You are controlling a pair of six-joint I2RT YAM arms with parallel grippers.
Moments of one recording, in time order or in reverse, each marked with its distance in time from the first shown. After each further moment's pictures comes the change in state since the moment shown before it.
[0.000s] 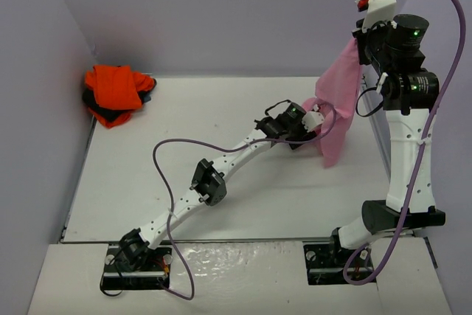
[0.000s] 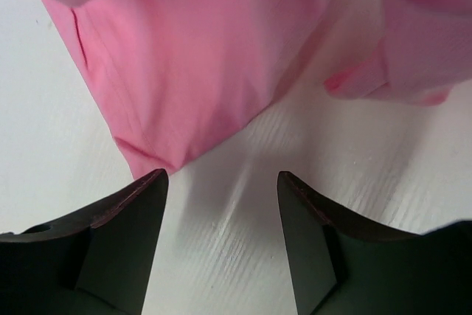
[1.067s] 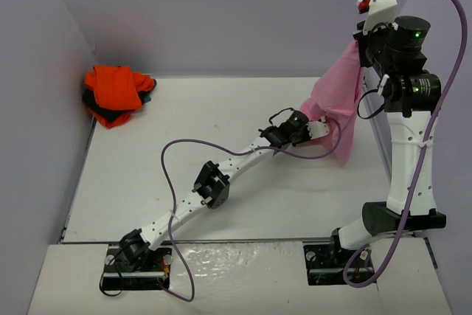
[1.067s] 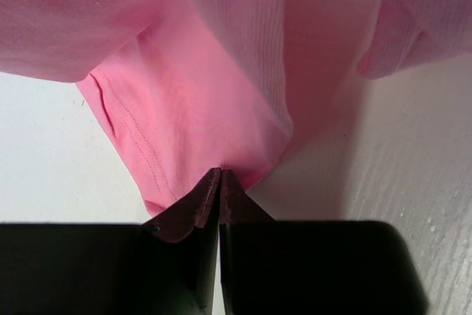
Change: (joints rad) left arm -0.016 0.056 -0.081 0.276 -0.050 0.241; right arm -0.006 -0.011 0.000 -0.025 -0.003 0.004
